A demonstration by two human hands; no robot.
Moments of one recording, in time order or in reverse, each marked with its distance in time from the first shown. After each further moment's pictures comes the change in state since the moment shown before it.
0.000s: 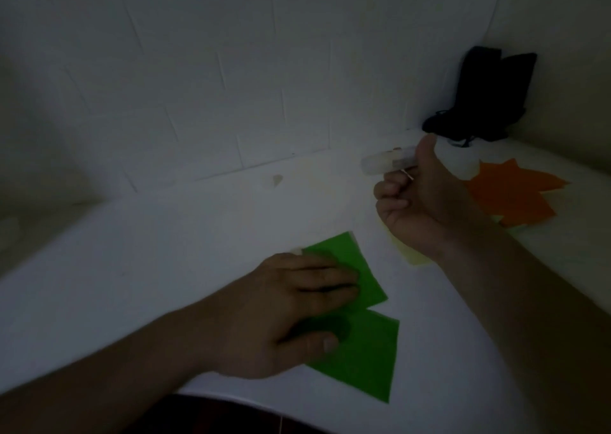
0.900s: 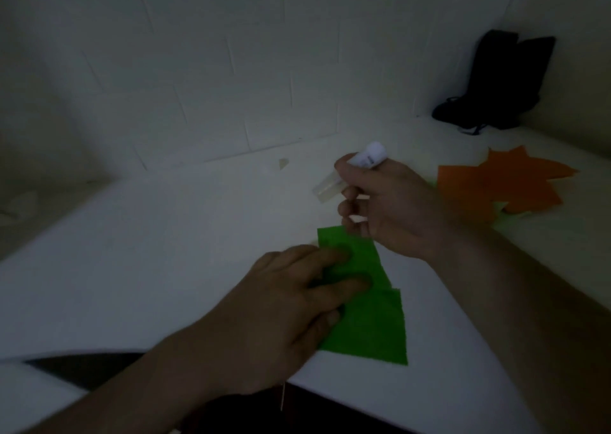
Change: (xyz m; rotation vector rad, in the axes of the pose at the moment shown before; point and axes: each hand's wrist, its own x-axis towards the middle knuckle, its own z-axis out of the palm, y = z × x) left_hand -0.011 0.044 0.017 0.052 0.072 -0.241; right_hand -0.025 0.029 0.018 -0.509 -0.196 0.041
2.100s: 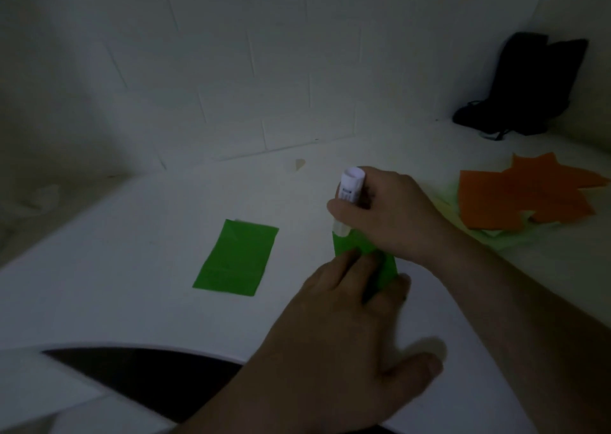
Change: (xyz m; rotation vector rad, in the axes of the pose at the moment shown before) left_hand 0.021 0.052 0.010 0.052 -0.056 -0.237; right_hand 0.007 0.016 0.005 -1.131 0.125 -0.418
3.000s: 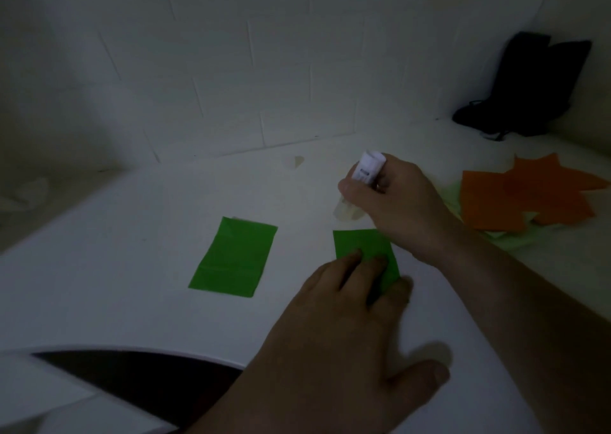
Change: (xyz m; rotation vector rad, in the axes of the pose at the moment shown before) left_hand 0.000 0.001 0.001 0.006 0.037 -0.005; right_hand 0.007 0.006 -0.001 0.239 0.078 0.060
